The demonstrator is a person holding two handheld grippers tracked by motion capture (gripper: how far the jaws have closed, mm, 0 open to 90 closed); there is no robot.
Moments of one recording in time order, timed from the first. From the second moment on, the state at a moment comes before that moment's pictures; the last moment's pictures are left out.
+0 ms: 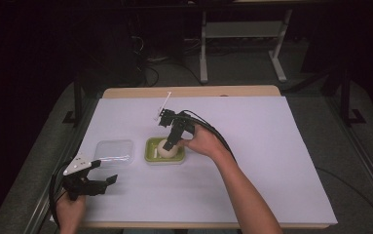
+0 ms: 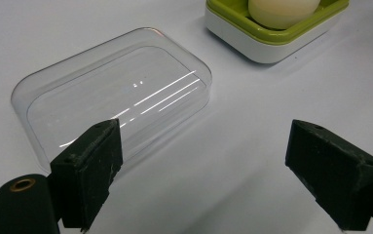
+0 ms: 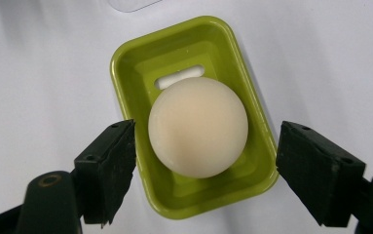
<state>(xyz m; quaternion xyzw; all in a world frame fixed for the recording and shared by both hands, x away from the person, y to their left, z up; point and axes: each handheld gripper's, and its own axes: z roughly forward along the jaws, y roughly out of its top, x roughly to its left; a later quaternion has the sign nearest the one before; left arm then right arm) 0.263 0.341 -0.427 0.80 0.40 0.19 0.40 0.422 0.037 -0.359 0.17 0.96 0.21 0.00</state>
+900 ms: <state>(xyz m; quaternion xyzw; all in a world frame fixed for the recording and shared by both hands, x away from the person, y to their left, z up) 0.263 0.341 -0.427 0.80 0.40 0.19 0.40 0.415 0.002 -0.352 0.19 0.96 0.23 0.01</state>
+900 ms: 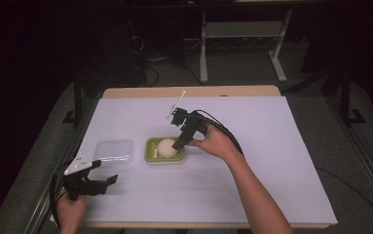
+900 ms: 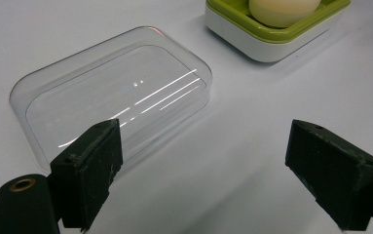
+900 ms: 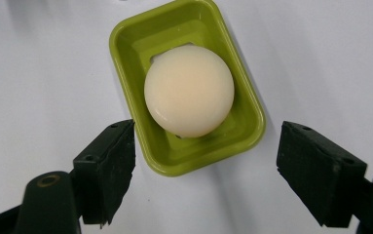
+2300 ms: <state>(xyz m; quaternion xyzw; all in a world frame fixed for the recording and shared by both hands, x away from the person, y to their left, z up) 0.263 0.333 -0.429 0.80 0.40 0.18 0.40 0.404 -0.065 -0.358 0.23 0.94 0.26 0.01</state>
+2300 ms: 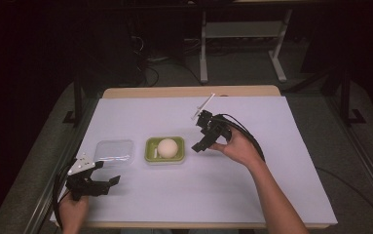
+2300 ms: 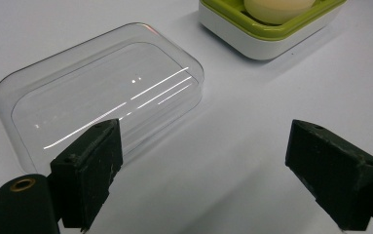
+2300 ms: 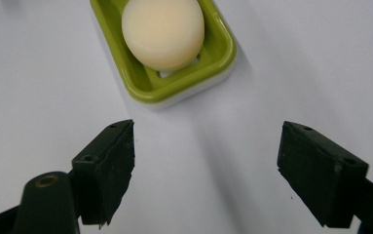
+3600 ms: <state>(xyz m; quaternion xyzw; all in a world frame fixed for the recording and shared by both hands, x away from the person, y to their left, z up) 0.261 0.336 -0.429 0.81 0.40 0.19 0.39 0.359 -0.136 -0.382 0.28 0.92 0.27 0.02</state>
